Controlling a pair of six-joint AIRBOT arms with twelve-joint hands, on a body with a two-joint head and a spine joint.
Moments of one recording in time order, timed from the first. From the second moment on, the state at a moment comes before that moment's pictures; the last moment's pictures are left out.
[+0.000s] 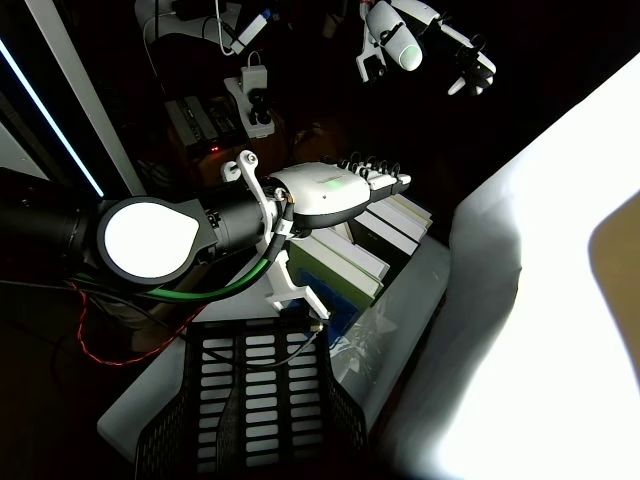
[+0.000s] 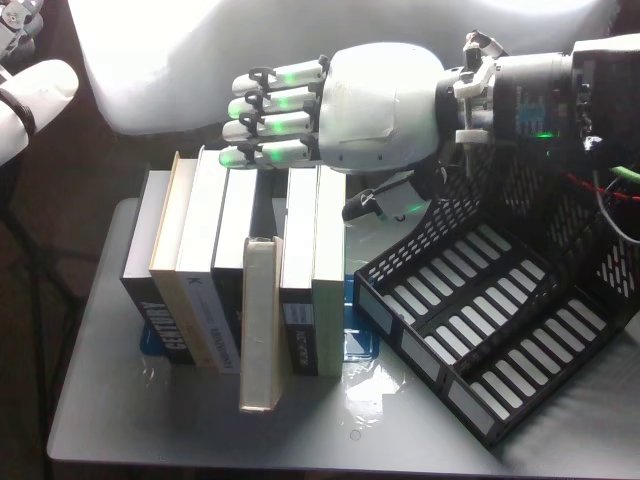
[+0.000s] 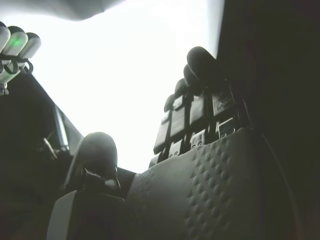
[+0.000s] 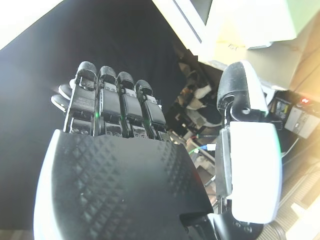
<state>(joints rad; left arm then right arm) 0.93 -0.99 1.23 -0.51 -1.24 0.42 -0.29 -1.51 1.69 -1.25 0.65 -0.42</state>
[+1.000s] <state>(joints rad) 0.92 -0.99 1.23 -0.49 -1.23 0.42 -0.25 -1.38 1.62 -1.38 0.68 -0.42</state>
